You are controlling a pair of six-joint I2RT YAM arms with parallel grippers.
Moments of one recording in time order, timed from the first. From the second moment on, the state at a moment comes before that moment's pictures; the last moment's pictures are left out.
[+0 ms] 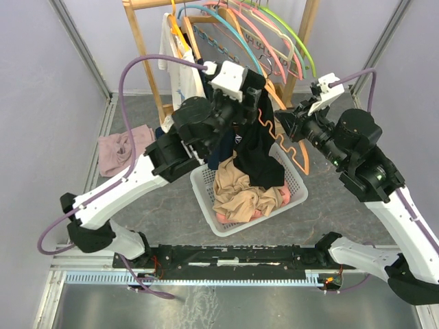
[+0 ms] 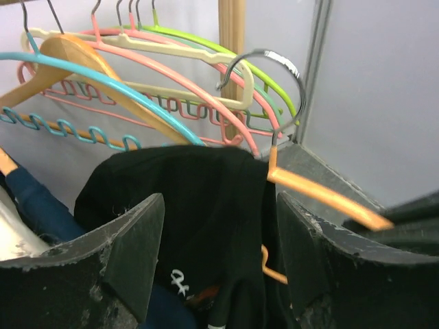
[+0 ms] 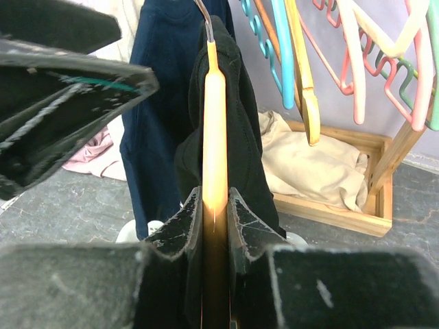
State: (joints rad) left arm -1.08 1.50 1.80 -0.15 -0.56 0.11; right arm 0.64 1.01 1.44 -0.45 0.09 0.11
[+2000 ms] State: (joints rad) left arm -0.92 1.81 2.20 -0.24 -0.65 0.15; right arm 0.64 0.60 1.43 -0.58 0.07 0.07
